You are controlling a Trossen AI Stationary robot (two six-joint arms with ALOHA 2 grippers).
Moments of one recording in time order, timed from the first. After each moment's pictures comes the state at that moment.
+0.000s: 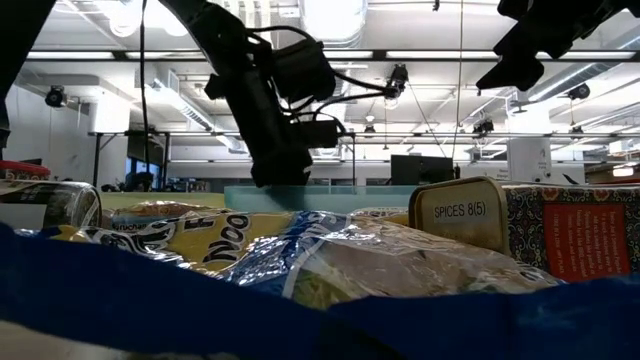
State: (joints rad) left arm 0.09 1.93 1.16 -0.34 -0.09 0.02; right arm -0.18 0.66 0.69 -0.59 -0.10 0.17
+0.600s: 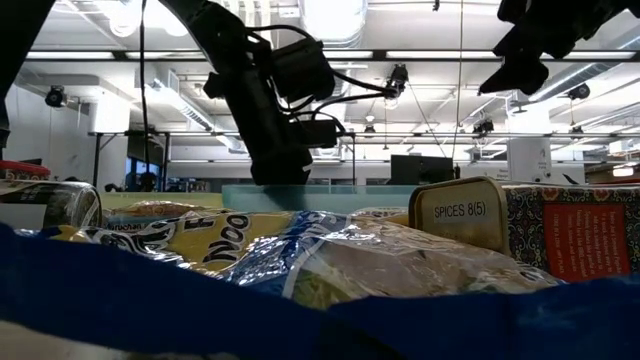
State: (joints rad) left arm 0.09 1.92 1.16 -0.36 -0.09 0.00; right arm -0.18 0.66 0.69 -0.60 -0.10 0.26
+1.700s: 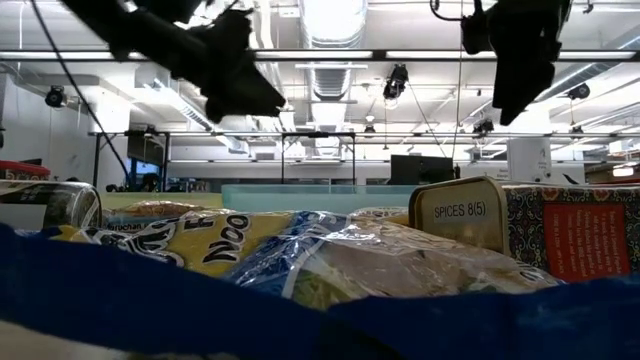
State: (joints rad) left arm 0.09 1.25 0.64 0.18 -0.16 -0.21; right arm 0.00 1.16 1.04 -1.10 0.16 0.61
